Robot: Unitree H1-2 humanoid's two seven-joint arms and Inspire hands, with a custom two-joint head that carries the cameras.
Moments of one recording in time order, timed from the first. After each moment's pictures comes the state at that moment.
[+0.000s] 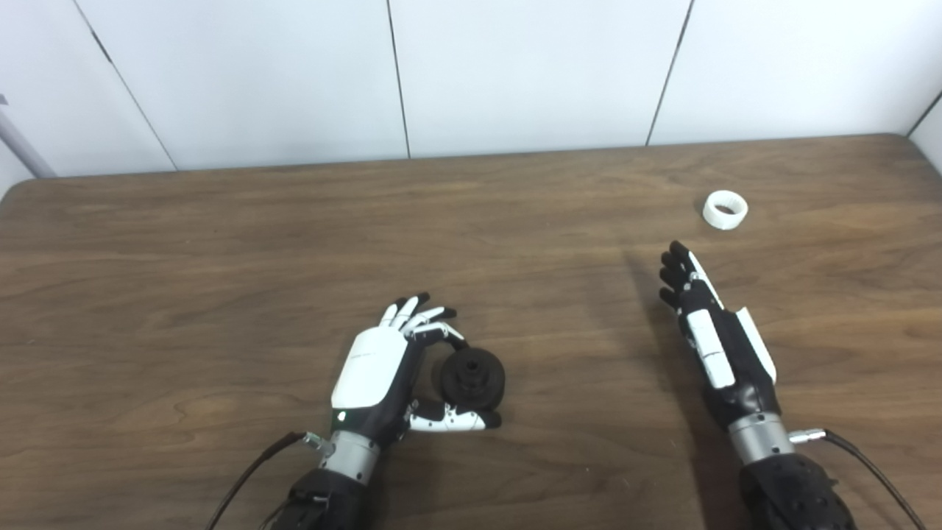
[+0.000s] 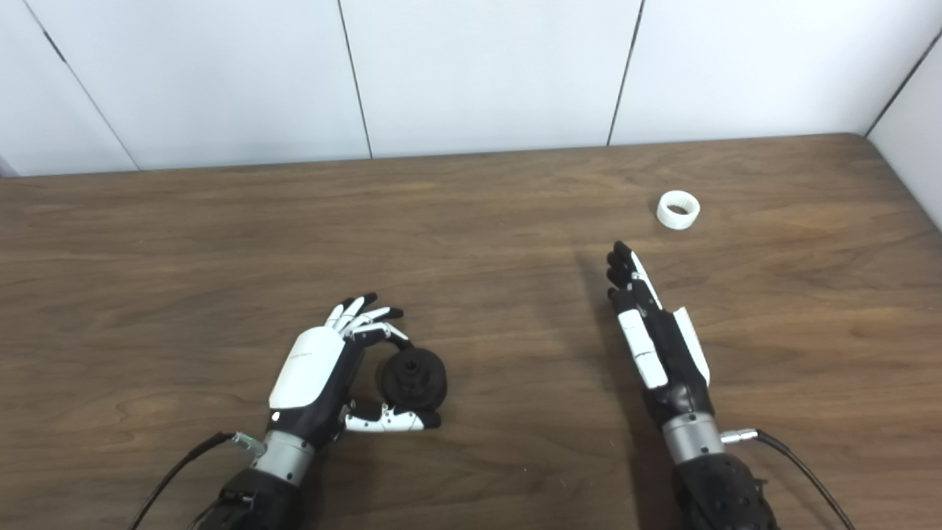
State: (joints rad) left arm 0.05 0.13 -0.39 -0.14 0.81 0.02 0.05; right arm 0.14 -0.12 -0.05 -0.25 -0.03 0.02 0.08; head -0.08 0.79
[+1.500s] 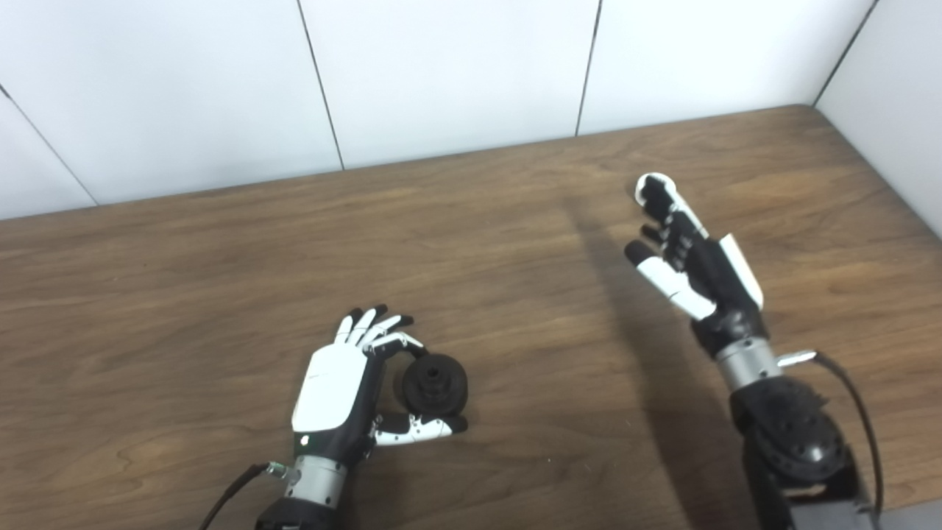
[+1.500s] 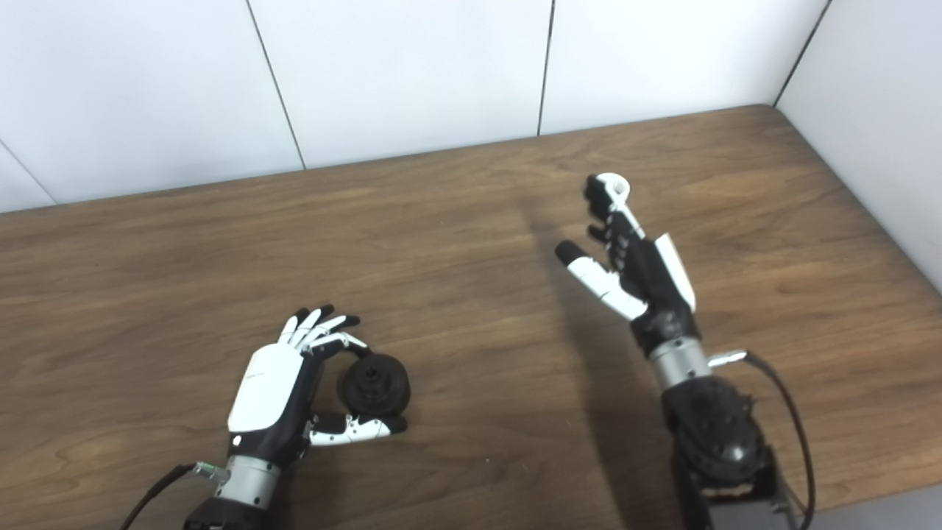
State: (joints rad) left arm 0.05 0.13 -0.41 -0.12 0.85 0.00 0.08; right arm 0.06 -0.22 -0.13 -0.39 -0.07 0.20 0.04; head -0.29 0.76
